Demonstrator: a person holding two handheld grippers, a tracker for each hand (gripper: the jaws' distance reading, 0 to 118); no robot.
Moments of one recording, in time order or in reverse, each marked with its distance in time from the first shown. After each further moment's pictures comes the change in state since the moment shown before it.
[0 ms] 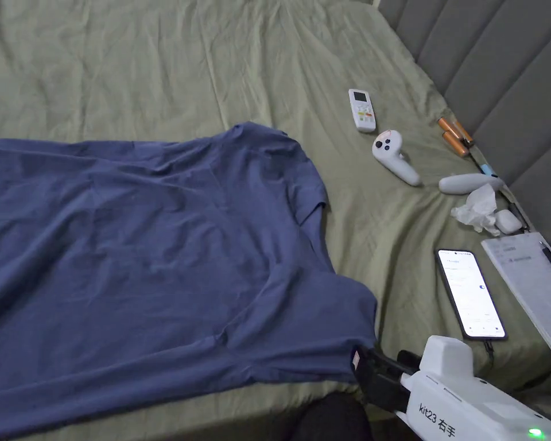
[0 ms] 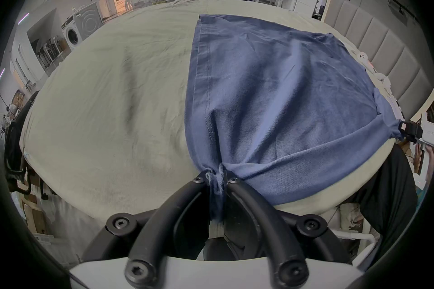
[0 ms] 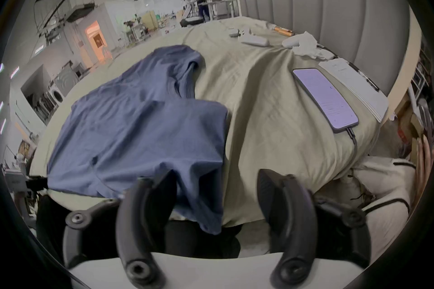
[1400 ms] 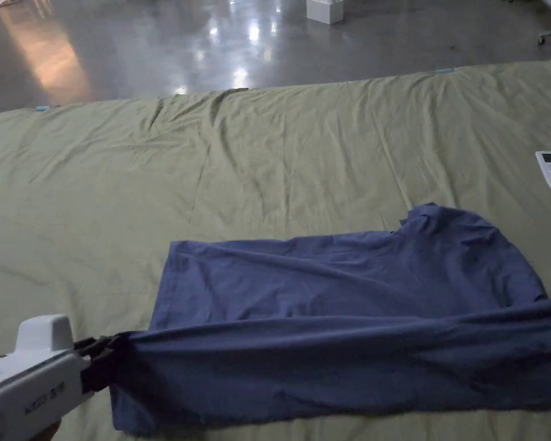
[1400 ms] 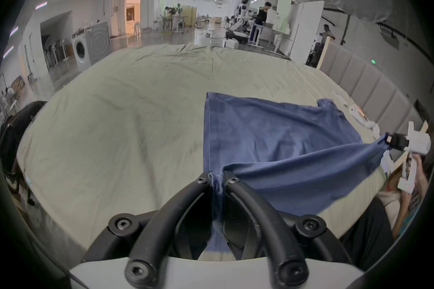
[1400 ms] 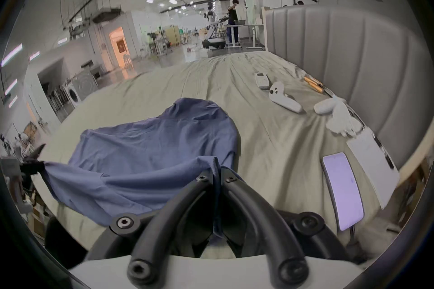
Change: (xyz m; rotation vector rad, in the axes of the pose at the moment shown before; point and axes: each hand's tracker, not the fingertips) left arm -0.053 0.110 0.012 0.235 -0.060 0.104; right arm -0.050 0.146 -0.015 0.164 0.075 0.115
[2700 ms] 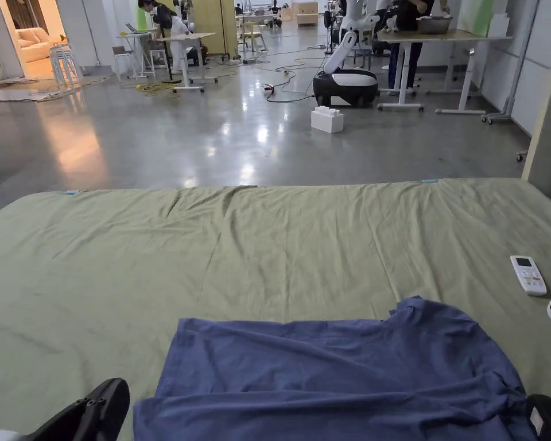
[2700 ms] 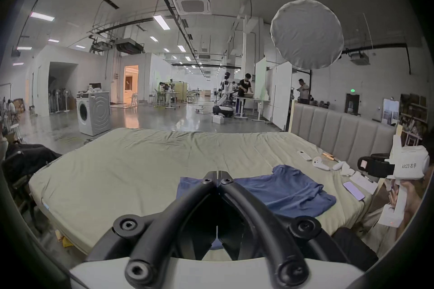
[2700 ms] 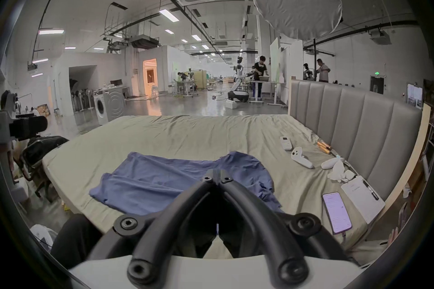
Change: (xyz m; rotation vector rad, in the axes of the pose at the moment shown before) left arm 0.110 -0.050 0.223 0.579 -0.026 -0.094; right arm -0.097 -0.045 0.175 0.372 0.121 0.113
